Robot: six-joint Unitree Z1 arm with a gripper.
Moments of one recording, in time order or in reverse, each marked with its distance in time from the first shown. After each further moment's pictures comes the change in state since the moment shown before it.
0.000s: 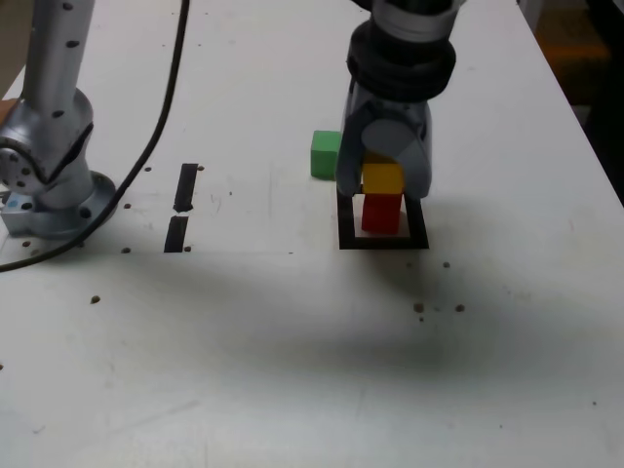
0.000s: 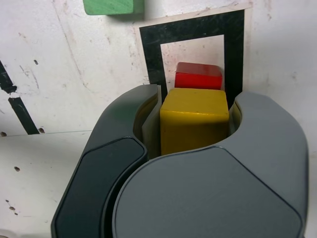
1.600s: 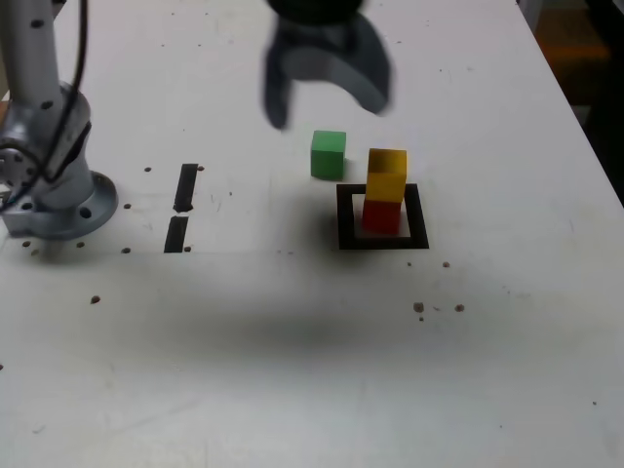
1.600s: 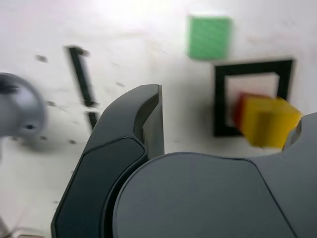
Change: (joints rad) arm 0.096 -0.295 0.193 0.062 0.066 0.026
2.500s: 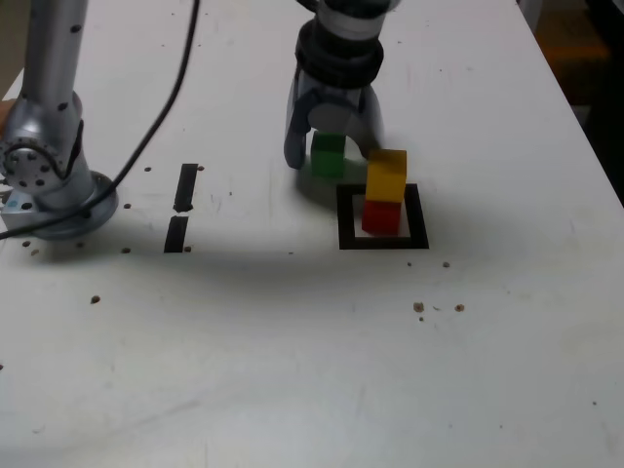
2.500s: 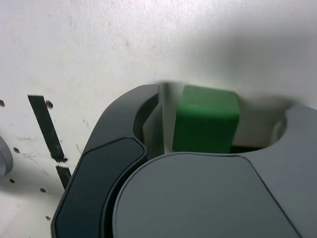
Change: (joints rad) arm 0.188 0.255 0.146 -0.274 -0.011 0.142
